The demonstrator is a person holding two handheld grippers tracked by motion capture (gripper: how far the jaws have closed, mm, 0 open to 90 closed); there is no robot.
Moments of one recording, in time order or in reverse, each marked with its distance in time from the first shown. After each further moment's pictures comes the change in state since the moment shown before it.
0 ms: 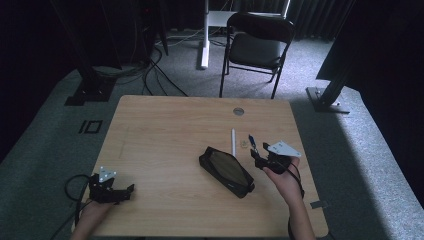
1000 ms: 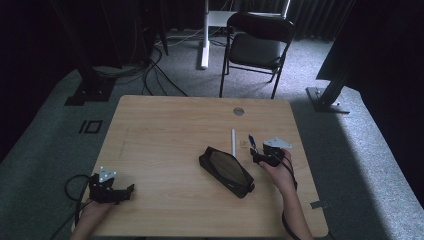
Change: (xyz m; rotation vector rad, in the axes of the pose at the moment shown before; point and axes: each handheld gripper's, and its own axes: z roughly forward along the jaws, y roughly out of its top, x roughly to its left) left arm 0.000 0.000 0.000 0.000 0.000 0.000; right arm -0.026 -0.025 0.056 0.147 -0.059 0.071
